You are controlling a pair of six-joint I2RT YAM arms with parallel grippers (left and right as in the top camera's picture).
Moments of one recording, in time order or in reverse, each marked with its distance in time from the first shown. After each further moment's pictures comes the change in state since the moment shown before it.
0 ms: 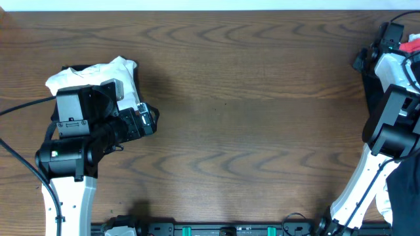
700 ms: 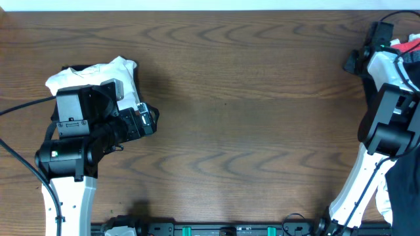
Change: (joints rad) left arm 0.000 0.000 0.000 0.001 0.000 0.000; right arm 0.057 0.001 0.000 -0.043 -0.012 -0.017
